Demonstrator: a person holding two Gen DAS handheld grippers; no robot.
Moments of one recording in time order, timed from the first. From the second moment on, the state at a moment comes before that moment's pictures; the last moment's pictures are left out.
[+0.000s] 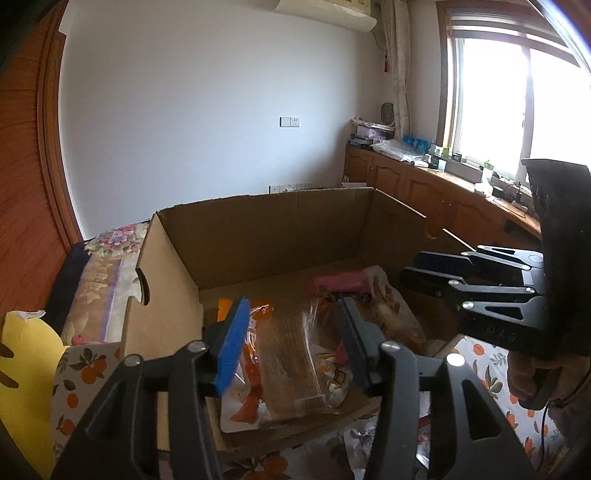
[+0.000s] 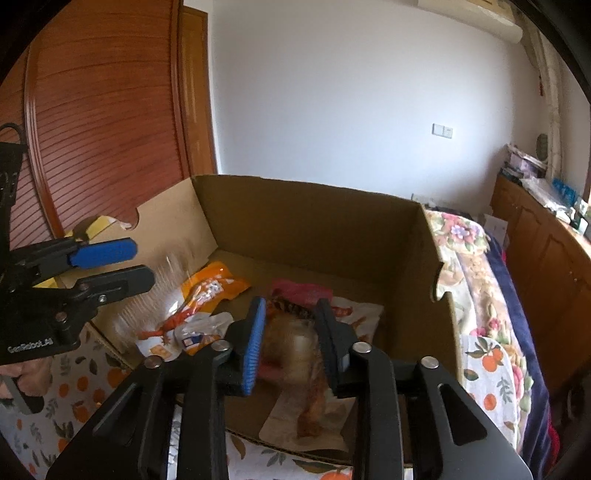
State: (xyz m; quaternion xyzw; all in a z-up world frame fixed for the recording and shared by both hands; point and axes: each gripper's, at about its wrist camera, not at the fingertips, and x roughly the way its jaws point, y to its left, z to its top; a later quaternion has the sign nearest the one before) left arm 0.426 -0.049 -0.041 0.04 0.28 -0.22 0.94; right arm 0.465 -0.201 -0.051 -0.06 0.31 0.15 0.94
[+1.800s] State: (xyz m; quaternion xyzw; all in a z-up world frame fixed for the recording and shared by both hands) left arm 0.217 -0.040 0.011 0.05 0.30 -0.21 0.93; right arm 0.271 -0.221 0.023 -0.02 0.31 0.14 0.94
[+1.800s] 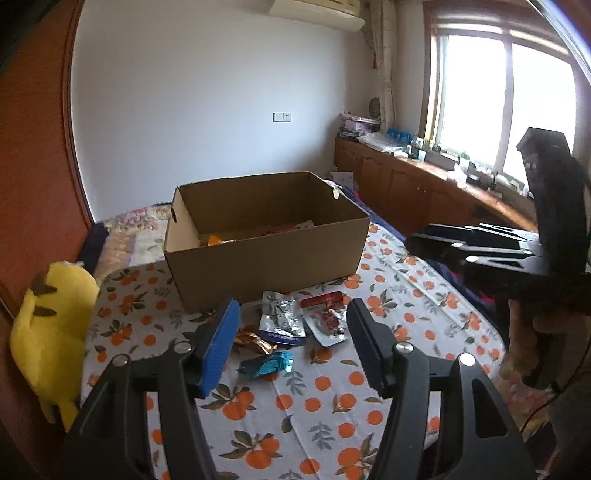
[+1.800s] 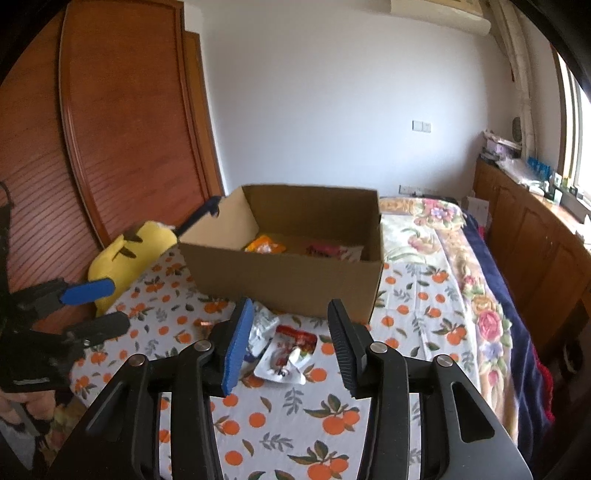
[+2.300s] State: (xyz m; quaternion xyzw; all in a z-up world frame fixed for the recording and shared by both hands) left arm 0.238 -0.043 -0.043 0.06 0.33 -0.19 0.92; right arm 0.323 -0.199 -0.072 -0.03 0.40 0.14 0.90
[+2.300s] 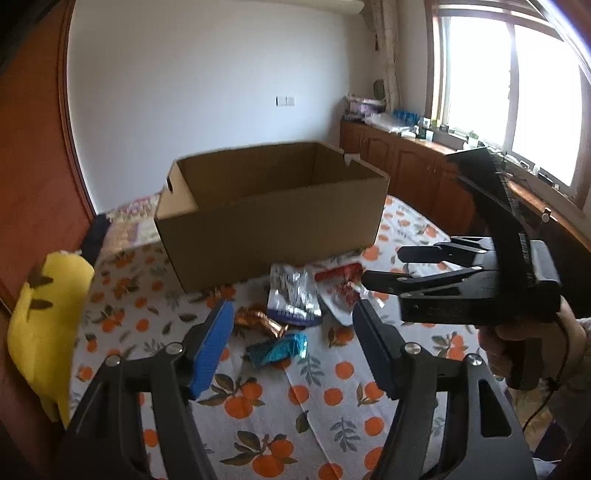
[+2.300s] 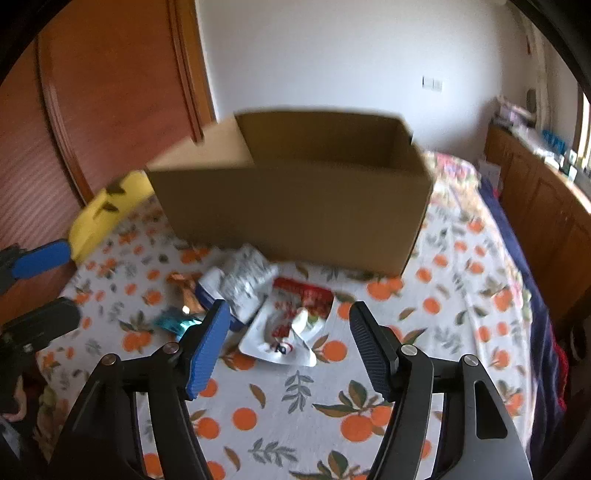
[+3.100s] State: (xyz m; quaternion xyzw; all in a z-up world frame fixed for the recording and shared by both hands) left arm 0.259 -0.038 -0.093 0.04 0.37 -0.19 0.91; right arm 0.365 -0.182 -0.139 -0.07 0.45 0.12 0.88
